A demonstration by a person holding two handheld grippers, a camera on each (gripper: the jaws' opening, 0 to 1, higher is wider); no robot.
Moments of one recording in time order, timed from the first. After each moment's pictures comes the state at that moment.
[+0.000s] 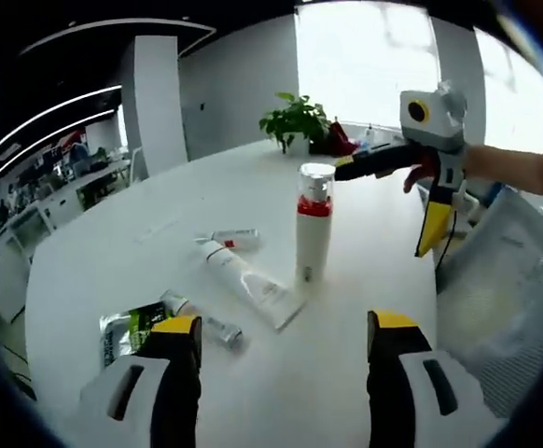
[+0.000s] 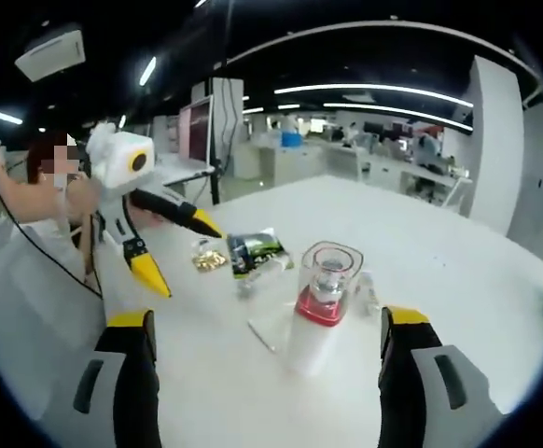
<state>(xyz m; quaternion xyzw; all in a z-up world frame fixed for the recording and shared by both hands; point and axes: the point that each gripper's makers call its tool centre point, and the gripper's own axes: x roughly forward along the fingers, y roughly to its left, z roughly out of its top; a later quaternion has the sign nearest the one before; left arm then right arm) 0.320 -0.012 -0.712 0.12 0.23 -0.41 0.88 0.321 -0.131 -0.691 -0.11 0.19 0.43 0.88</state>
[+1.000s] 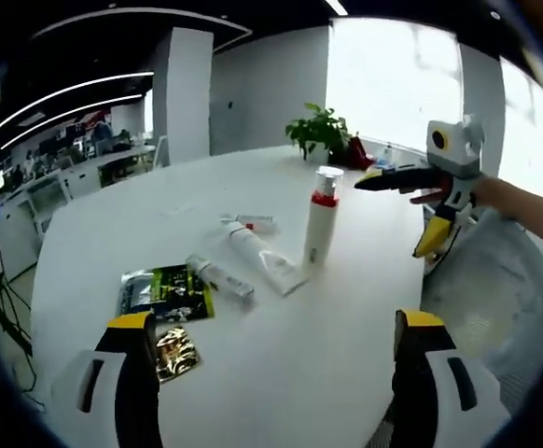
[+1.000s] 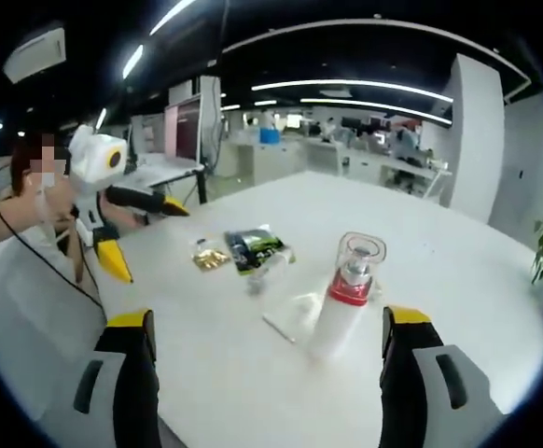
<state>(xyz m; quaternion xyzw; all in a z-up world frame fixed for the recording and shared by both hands) 0.288 0.047 -0.712 0.07 0.25 -0.37 0.89 0.294 -0.121 -0.694 -0.11 0.20 0.37 0.90</state>
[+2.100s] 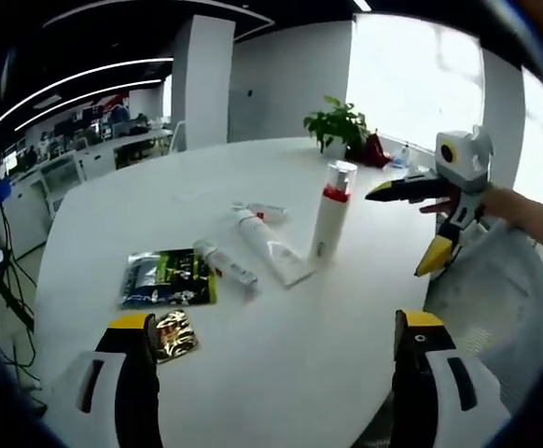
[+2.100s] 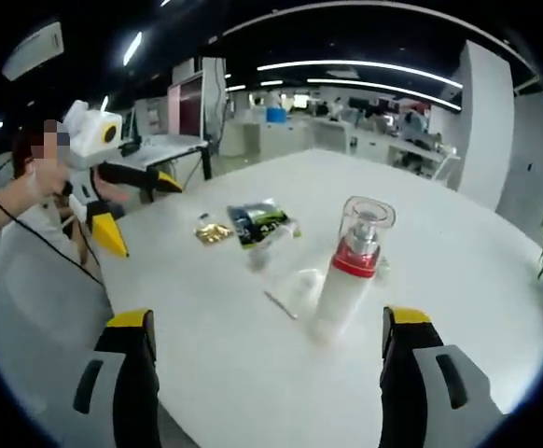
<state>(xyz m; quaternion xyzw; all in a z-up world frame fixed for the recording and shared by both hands) 0.283 0.040 -0.717 0.05 0.28 -0.33 0.90 0.293 -0.128 -0.722 -0.13 0.25 0.39 0.88</state>
